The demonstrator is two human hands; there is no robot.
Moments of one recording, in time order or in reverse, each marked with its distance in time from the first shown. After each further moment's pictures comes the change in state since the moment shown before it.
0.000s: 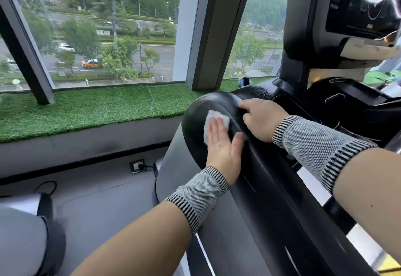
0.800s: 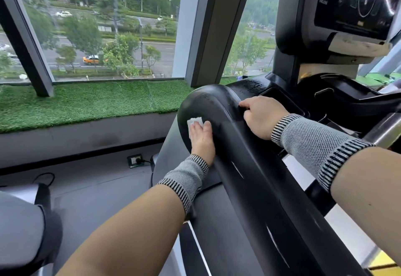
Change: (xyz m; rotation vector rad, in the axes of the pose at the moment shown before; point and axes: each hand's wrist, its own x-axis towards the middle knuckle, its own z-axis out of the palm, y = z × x) left_hand 0.009 -0.023 -0.001 -0.316 0.074 -0.321; right_hand -0.025 0.012 -0.001 0.013 0.015 0.017
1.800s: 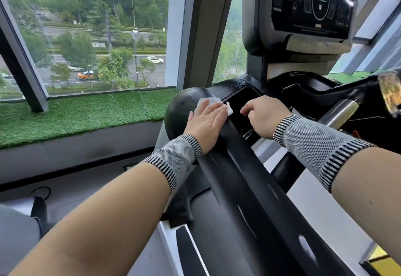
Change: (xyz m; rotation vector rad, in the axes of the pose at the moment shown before) left_hand -0.028 0.068 0.009 0.730 -0.255 0.427; right_hand -0.050 0.045 -0.017 0.121 0.113 0.093
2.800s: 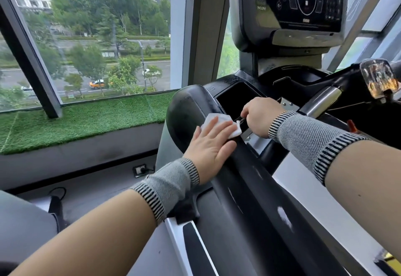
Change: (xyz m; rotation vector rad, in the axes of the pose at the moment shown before) left_hand -0.079 0.031 0.022 0.152 -0.046 0.177; right_hand -0.036 0.010 -0.008 -0.149 -0.064 -0.010
